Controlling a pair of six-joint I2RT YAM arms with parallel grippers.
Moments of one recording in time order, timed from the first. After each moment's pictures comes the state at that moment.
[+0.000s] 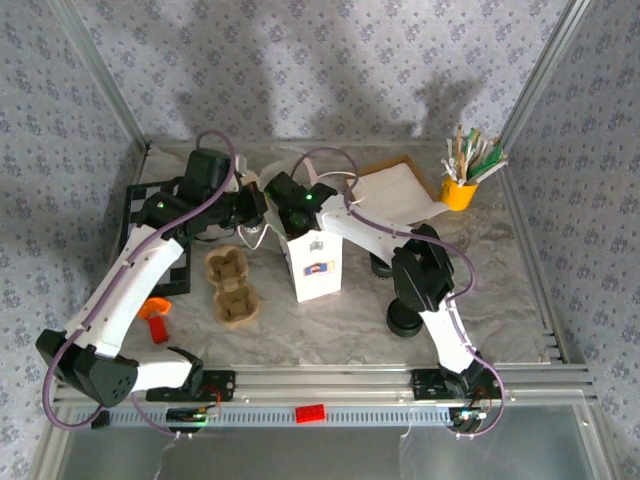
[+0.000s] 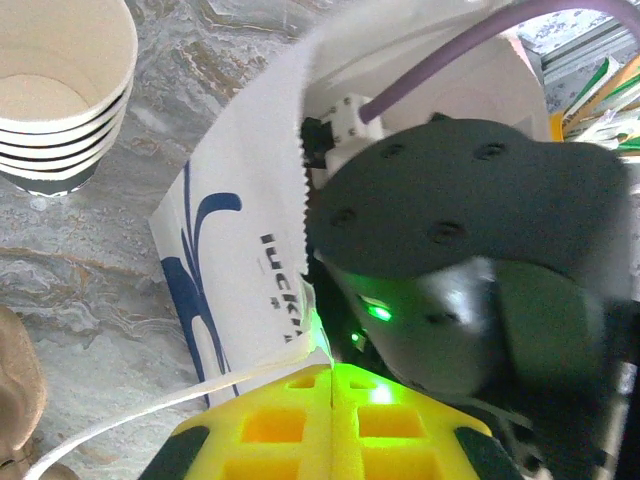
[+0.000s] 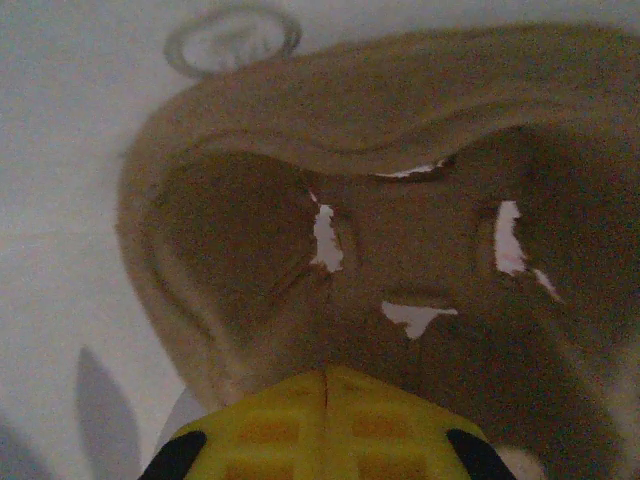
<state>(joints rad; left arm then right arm) -0.48 1.27 1.43 -0.89 0.16 -0.68 0.86 2.15 1.94 -0.89 0.21 0.72</state>
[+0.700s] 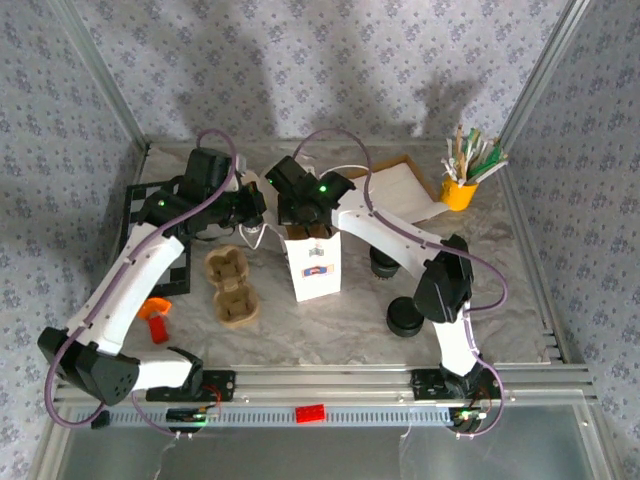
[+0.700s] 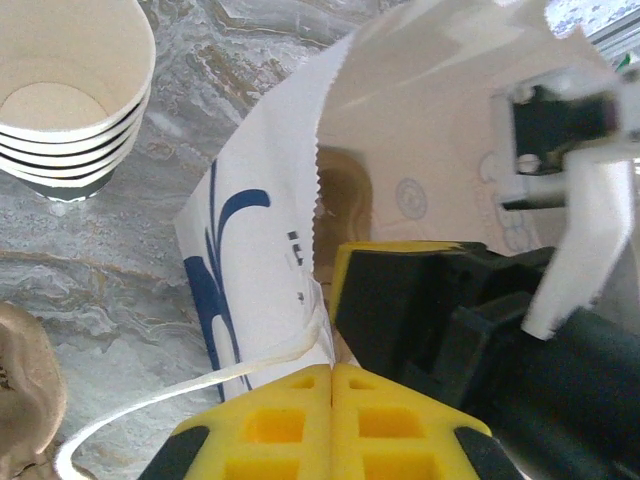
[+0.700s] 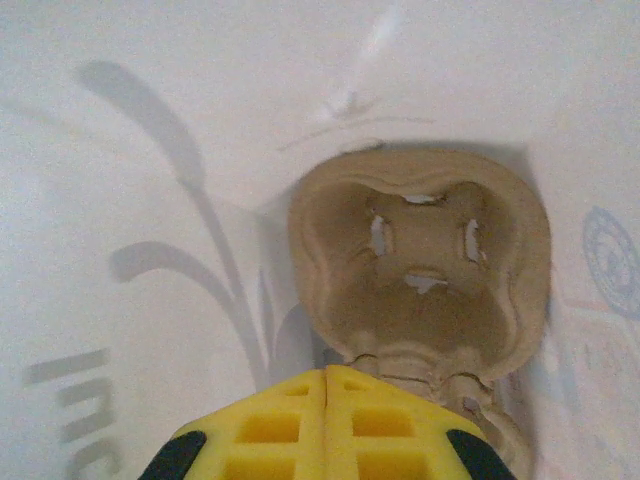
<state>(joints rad) -0.47 1.29 1.43 -0.90 0.15 -0.65 0.89 2.00 2.01 -0.98 0.25 0.70</state>
